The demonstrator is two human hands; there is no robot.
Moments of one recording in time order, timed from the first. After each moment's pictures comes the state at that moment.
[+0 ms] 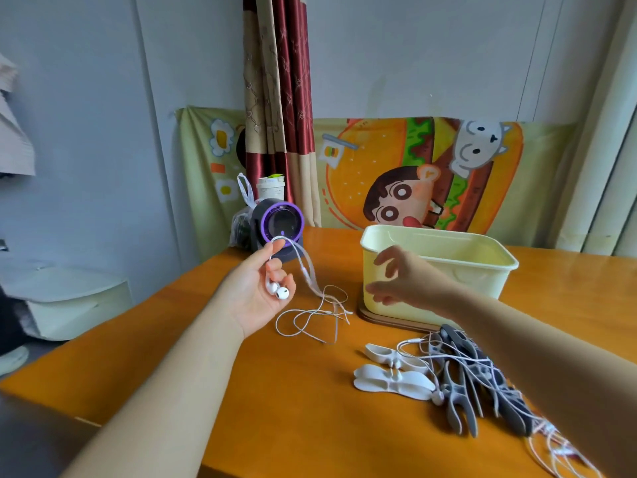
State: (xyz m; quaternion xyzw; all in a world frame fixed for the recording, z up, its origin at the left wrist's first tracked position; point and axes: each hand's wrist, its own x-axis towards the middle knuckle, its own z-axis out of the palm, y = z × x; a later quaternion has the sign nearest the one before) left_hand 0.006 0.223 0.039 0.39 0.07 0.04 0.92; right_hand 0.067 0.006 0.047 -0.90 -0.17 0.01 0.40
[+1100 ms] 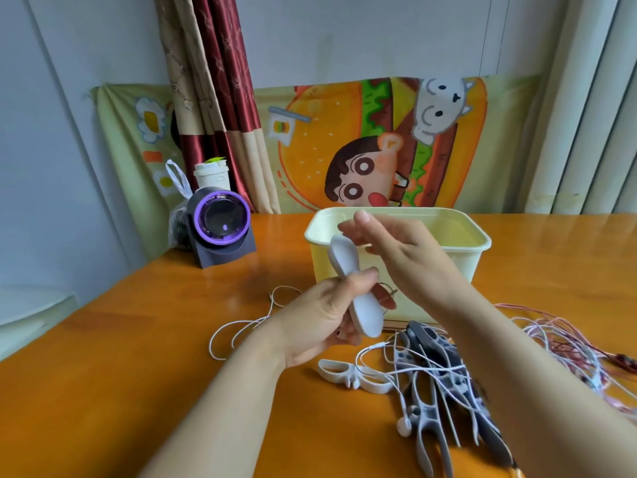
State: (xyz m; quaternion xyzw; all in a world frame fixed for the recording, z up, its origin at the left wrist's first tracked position) left_hand 0.062 0.104 0.010 0.71 -0.15 -0.16 0.67; right_hand 0.085 -0.036 0.044 -0.79 -0.24 -0.14 0.55
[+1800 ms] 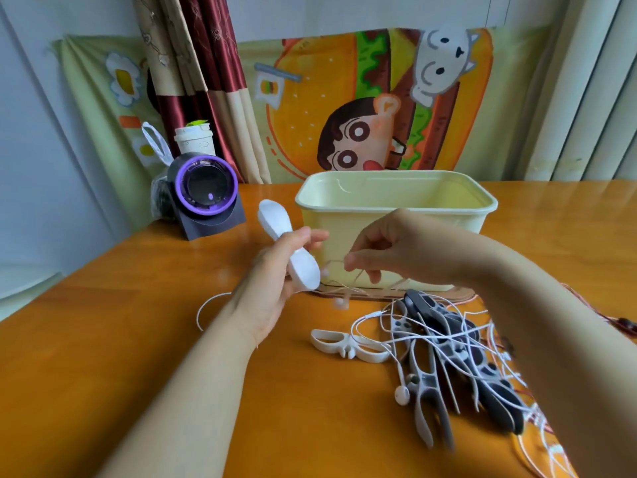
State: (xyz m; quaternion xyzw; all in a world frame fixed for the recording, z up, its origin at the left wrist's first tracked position) left_hand 0.072 0.127 -0.007 0.67 -0.05 0.02 0.74; right_hand 0.080 -0.050 0.046 -0.92 -0.25 0.03 0.29
